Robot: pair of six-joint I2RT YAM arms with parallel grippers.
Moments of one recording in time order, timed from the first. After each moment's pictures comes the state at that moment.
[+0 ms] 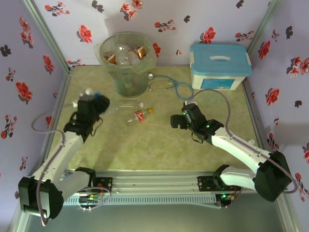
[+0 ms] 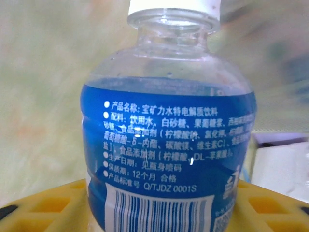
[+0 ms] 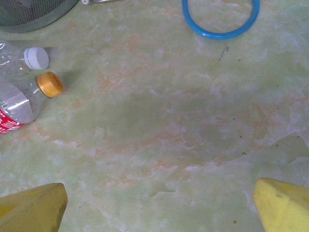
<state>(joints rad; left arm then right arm) -0.26 1.03 0.83 -0.32 -0.13 -0.99 0.67 1.16 0.78 -0.43 0.24 0.48</state>
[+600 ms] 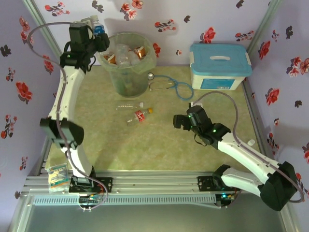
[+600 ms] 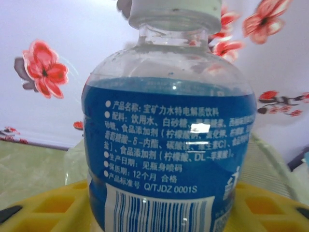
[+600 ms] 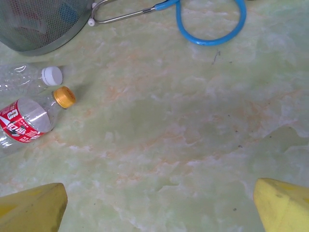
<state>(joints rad) -0.14 1.92 2.22 -0.67 0.01 -0.30 0.67 1.02 0.74 -0.47 0.24 0.56</state>
